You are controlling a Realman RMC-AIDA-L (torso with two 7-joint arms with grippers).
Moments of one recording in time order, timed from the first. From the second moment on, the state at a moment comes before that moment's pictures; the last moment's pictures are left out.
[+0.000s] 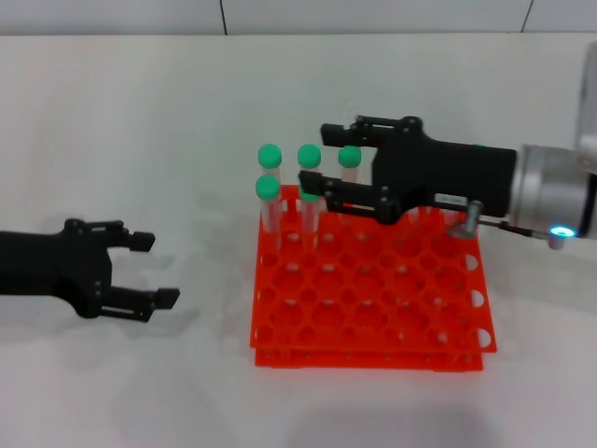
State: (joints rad) left arm -0.37 -2.08 0.77 1.07 2.23 1.73 -1.54; right arm 0.37 2.01 -1.68 -1.01 -1.18 -1.04 1.31
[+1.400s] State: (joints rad) left arm -0.37 -2.08 0.78 0.96 1.80 1.79 -1.59; right arm 0.27 2.00 -1.03 -1.09 -1.67 -1.61 1.47
